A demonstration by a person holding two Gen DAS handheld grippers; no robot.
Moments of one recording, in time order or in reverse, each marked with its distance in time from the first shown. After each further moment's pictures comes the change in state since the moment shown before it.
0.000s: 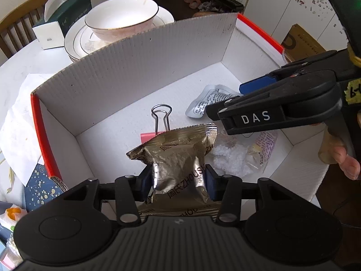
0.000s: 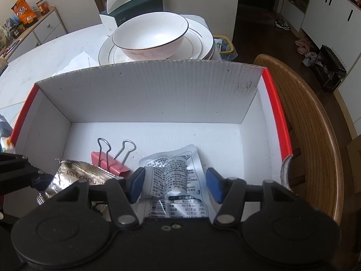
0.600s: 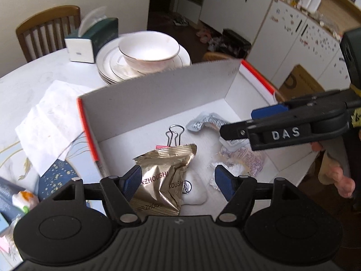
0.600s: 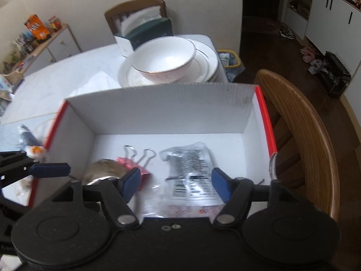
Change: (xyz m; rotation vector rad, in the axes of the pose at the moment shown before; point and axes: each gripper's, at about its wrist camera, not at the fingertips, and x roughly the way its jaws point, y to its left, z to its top) left arm -0.057 0.016 -0.022 -0.125 -0.188 -0.014; right arm -0.050 0.004 -0.007 0.017 -0.095 0.094
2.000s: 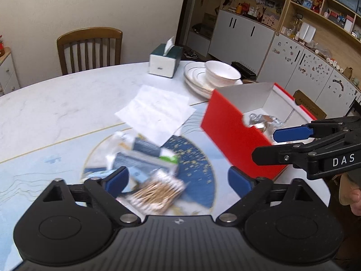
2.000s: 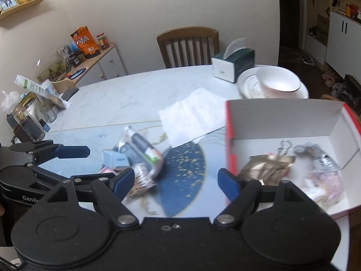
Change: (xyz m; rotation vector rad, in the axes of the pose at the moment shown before) left arm -0.137 0.197 -0.108 0.001 -0.184 -0.007; right arm -0.031 0.239 -0.051 -0.015 -0.163 0.069
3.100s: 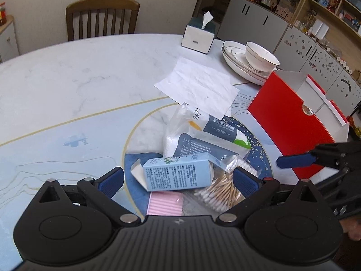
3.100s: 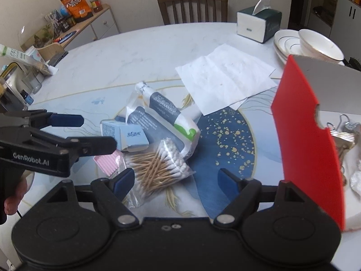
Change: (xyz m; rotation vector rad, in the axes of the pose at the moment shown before) left arm 0.058 0.105 -0.007 -0.076 0.112 -0.041; right arm 0.107 0.058 -0.014 -0.008 0.182 -0.053
